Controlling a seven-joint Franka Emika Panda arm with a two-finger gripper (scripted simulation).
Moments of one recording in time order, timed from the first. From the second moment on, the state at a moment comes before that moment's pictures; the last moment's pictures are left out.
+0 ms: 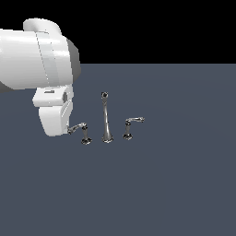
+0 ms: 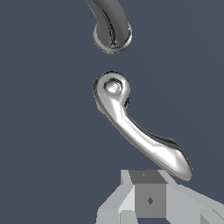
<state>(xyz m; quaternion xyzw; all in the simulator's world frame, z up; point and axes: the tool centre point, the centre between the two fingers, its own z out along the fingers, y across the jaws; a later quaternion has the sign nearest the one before) -0.056 0.179 0.085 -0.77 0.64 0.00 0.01</state>
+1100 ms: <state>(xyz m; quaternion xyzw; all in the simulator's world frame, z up) -0.089 0.141 0.085 -0.78 0.63 0.00 0.00</state>
